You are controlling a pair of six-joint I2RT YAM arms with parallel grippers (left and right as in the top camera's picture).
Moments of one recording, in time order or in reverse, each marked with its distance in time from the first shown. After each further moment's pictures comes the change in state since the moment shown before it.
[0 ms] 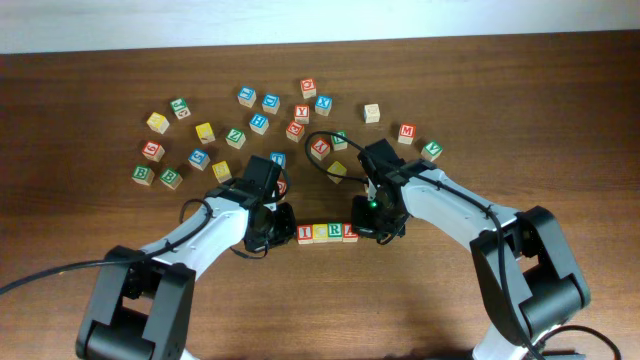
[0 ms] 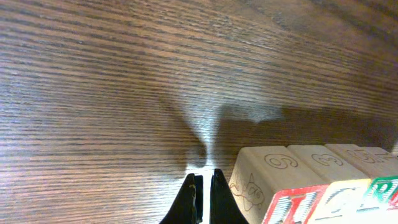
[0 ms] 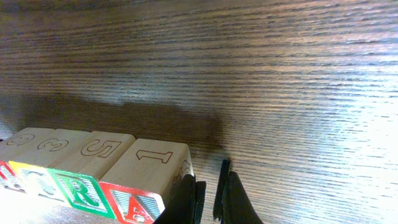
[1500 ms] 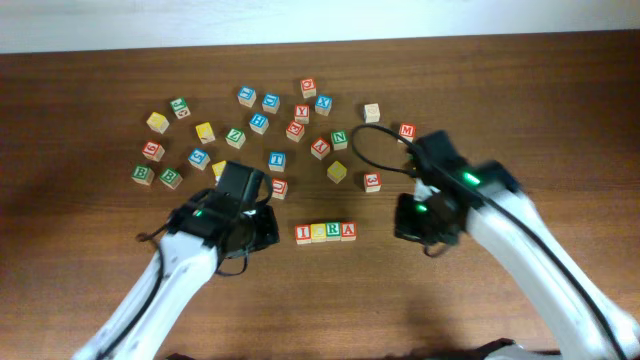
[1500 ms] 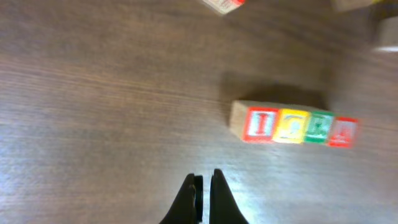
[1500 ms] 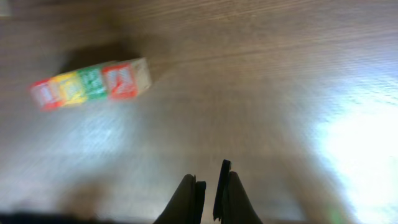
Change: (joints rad) left arm 0.000 -0.371 -0.004 -0.232 -0.157 0.011; right arm -0.089 -0.459 0.051 -0.426 0.129 -0.012
